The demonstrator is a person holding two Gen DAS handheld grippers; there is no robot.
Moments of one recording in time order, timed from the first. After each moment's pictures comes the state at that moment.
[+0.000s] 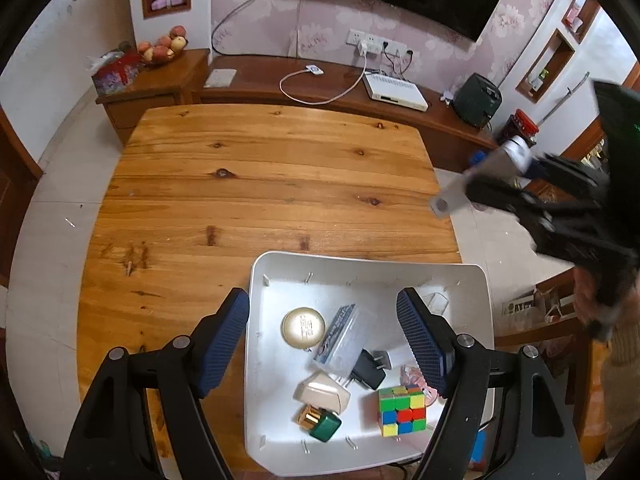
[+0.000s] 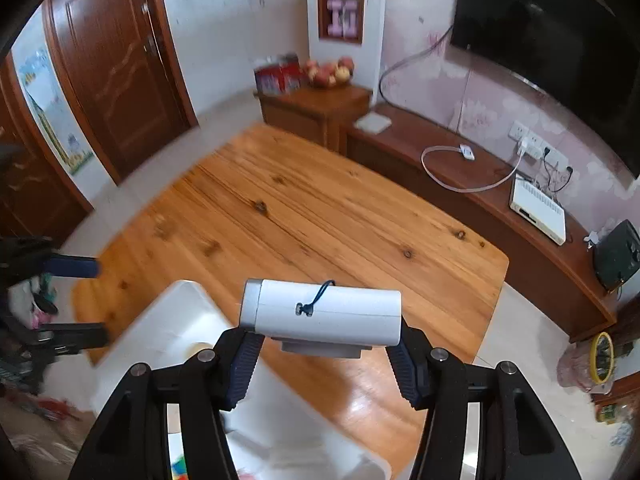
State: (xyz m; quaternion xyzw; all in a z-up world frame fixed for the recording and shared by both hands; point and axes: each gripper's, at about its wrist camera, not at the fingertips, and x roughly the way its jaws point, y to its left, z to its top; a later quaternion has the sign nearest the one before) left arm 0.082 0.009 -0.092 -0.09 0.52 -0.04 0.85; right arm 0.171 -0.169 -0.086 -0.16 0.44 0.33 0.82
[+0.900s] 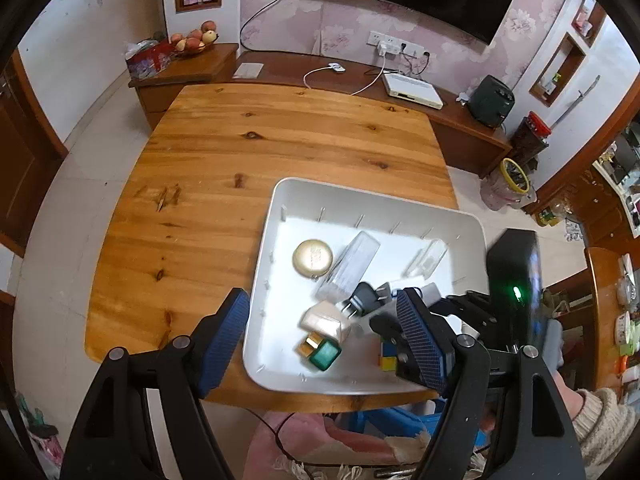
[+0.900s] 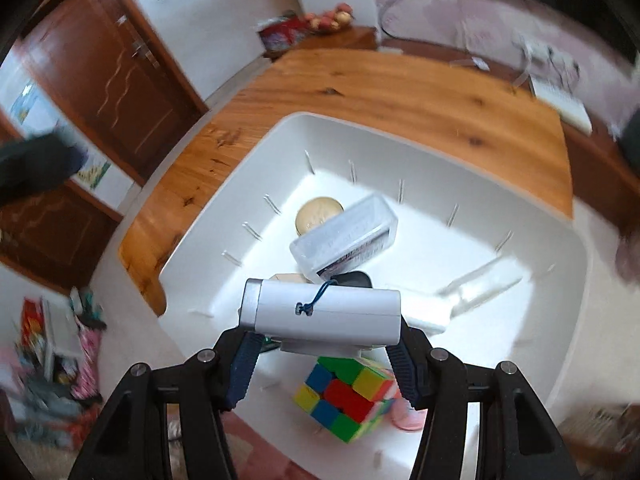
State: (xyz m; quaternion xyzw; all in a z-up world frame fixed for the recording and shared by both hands) left arm -0.011 -0.003 -0.092 -0.09 0.52 0.01 0.85; right arm 0.029 -0.156 -0.206 -0.03 0.56 0.30 0.77
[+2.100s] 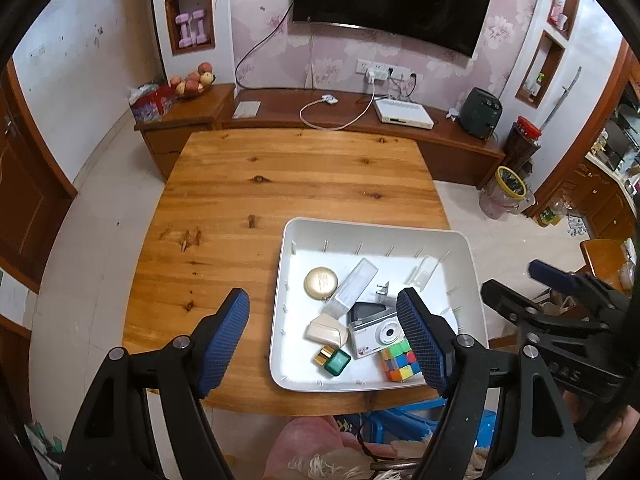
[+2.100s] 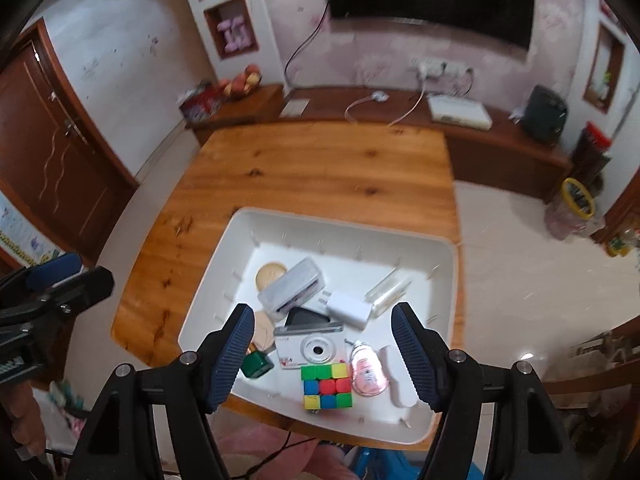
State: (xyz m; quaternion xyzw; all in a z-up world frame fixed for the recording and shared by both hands) left arm -0.035 -0.008 -0.030 -0.04 0.47 0.00 0.88; right arm -0.019 -0.199 -0.059 -0.01 0.48 0.14 0.86
